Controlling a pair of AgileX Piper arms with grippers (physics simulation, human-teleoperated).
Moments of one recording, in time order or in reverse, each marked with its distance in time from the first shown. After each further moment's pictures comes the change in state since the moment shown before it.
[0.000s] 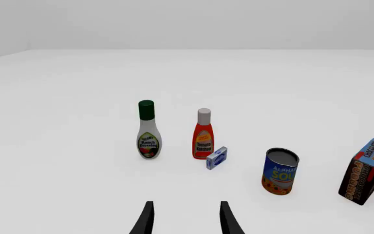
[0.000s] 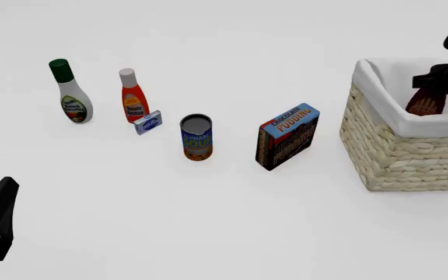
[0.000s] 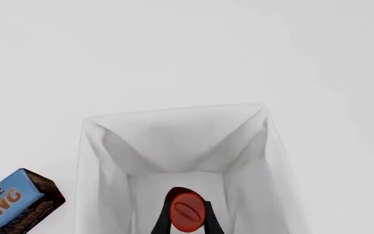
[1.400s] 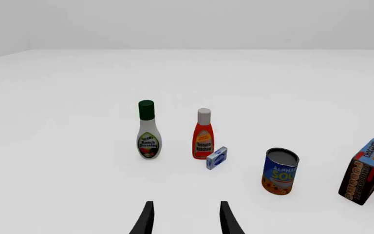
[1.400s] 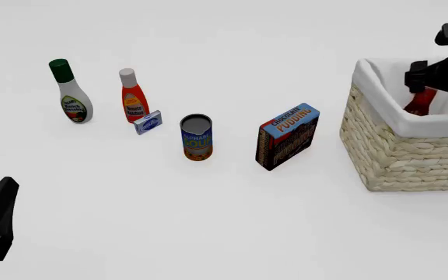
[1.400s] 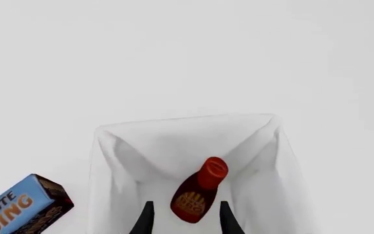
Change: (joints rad) left arm 0.000 0.000 0.000 0.000 0.000; right arm 0.030 0.028 -0.036 0.001 0.016
